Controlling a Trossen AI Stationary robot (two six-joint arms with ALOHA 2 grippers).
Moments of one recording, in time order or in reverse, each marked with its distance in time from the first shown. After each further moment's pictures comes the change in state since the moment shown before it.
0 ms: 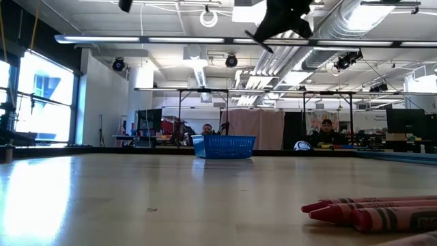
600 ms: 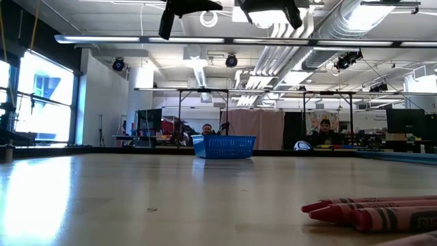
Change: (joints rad) left arm 0.137 0.271 0.000 0.322 0.285 -0.232; right arm 0.001 -0.115 -0.137 0.436 -0.009 -0.005
